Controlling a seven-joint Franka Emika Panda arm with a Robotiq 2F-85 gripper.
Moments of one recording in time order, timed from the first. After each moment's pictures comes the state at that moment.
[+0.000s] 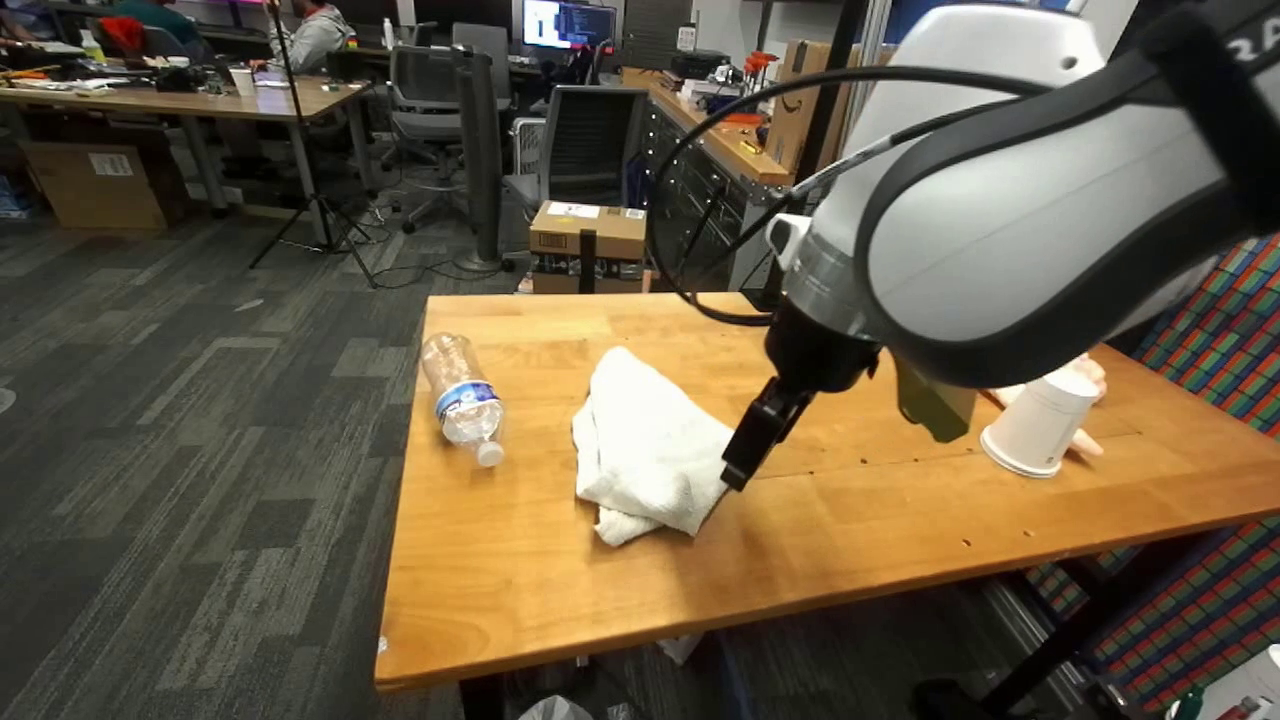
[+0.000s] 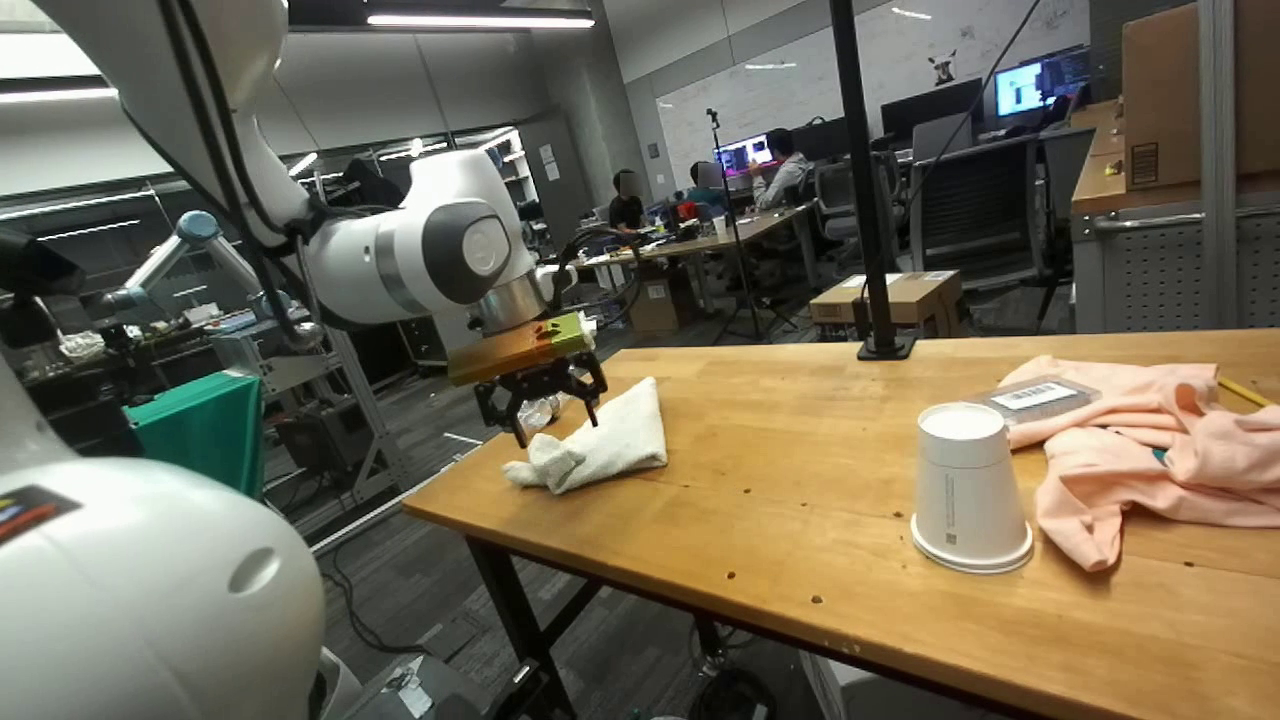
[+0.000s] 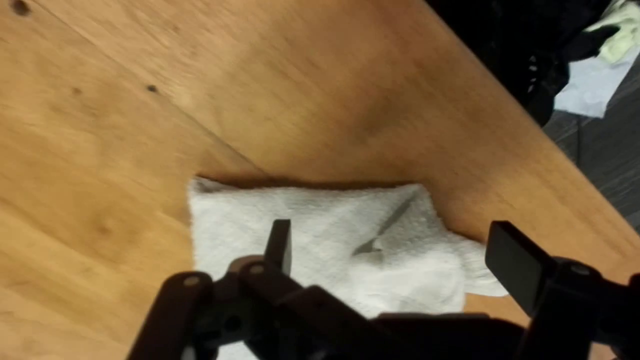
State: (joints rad) arm 0.25 -0.15 0.25 -2.64 0.11 2.66 -0.38
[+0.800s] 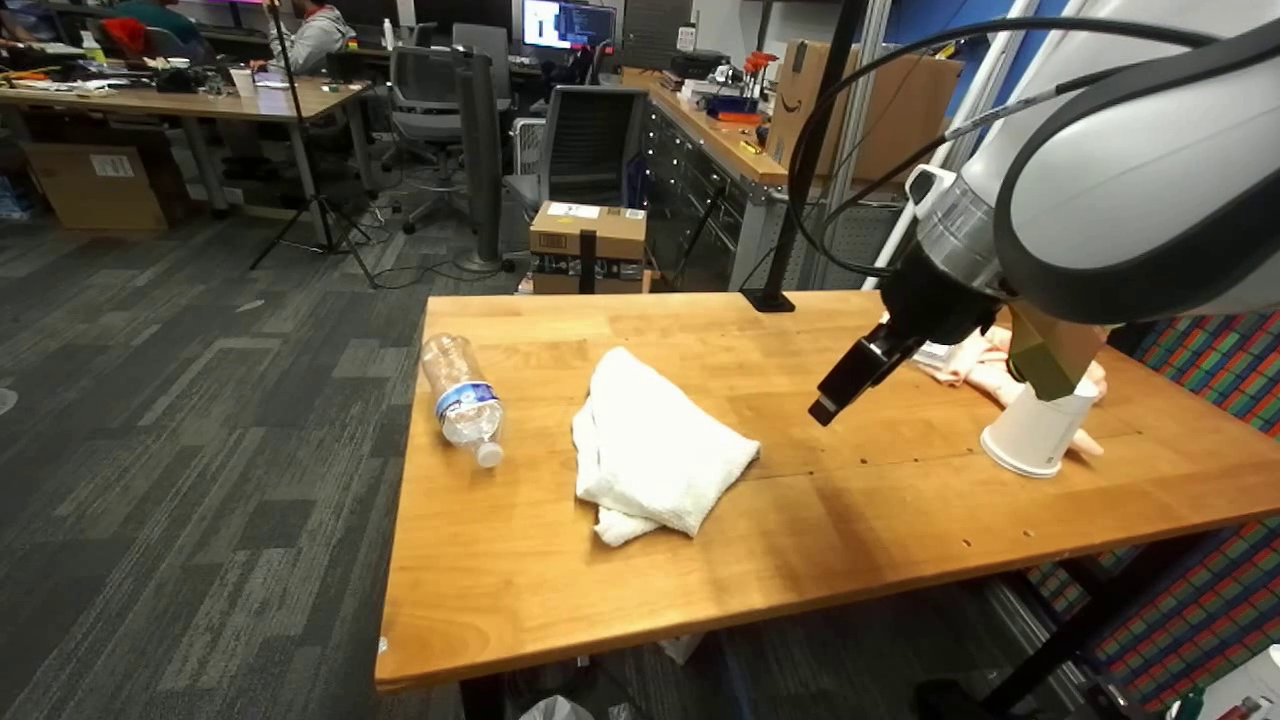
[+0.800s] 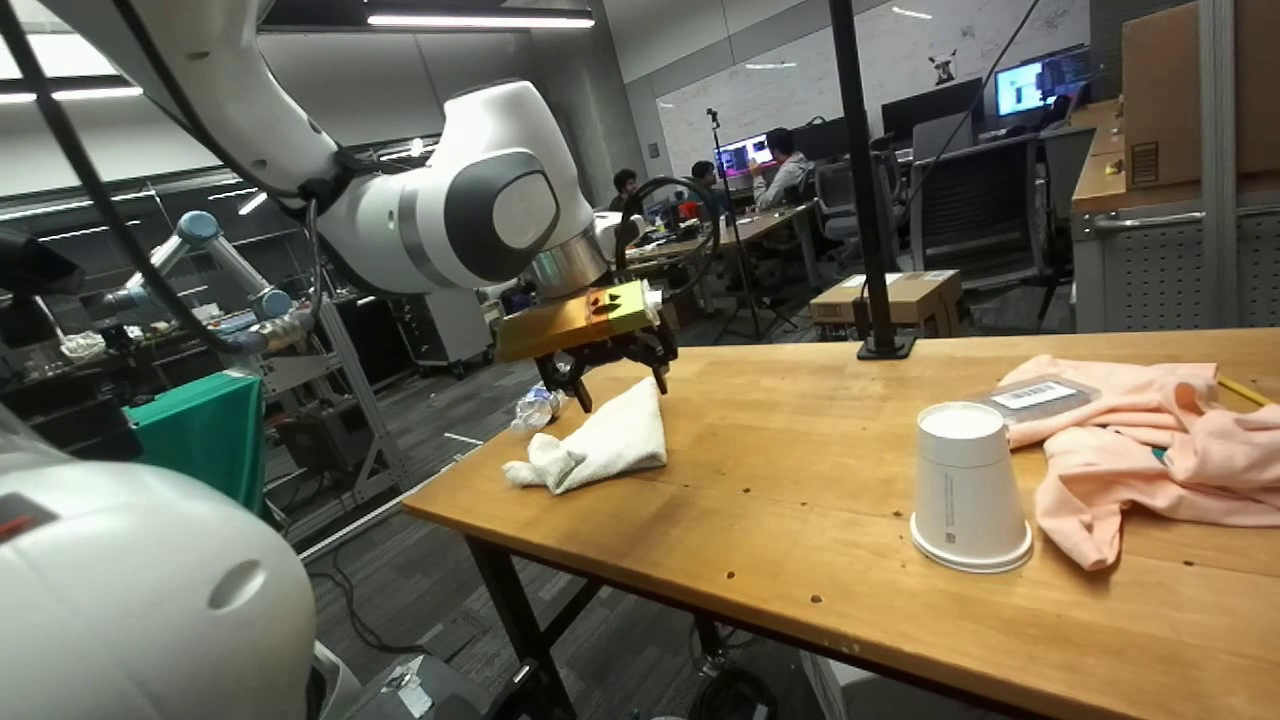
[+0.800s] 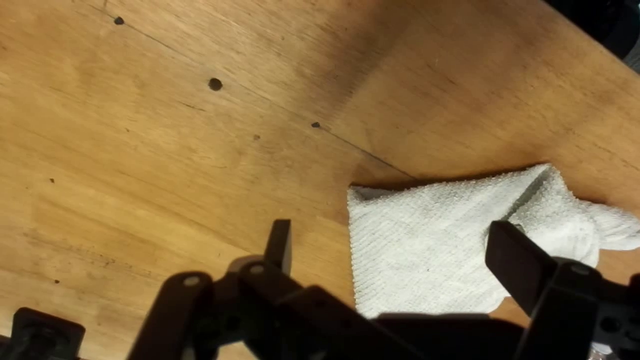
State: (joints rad) arm 0.21 -0.30 0.07 -2.74 0.12 2.74 -0.41
